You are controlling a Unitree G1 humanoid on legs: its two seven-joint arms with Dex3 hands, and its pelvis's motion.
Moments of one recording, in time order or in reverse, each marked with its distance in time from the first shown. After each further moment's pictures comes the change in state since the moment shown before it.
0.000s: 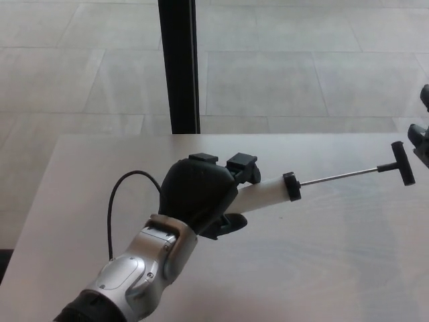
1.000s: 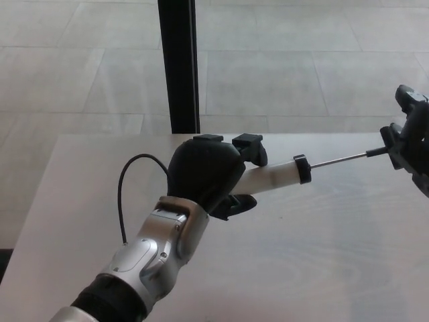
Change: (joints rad) left_arm -0.063 -0.067 0.064 0.061 -0.001 0.023 -0.004; right_arm -0.027 0.056 0.048 0.030 -0.015 -0.047 0.000
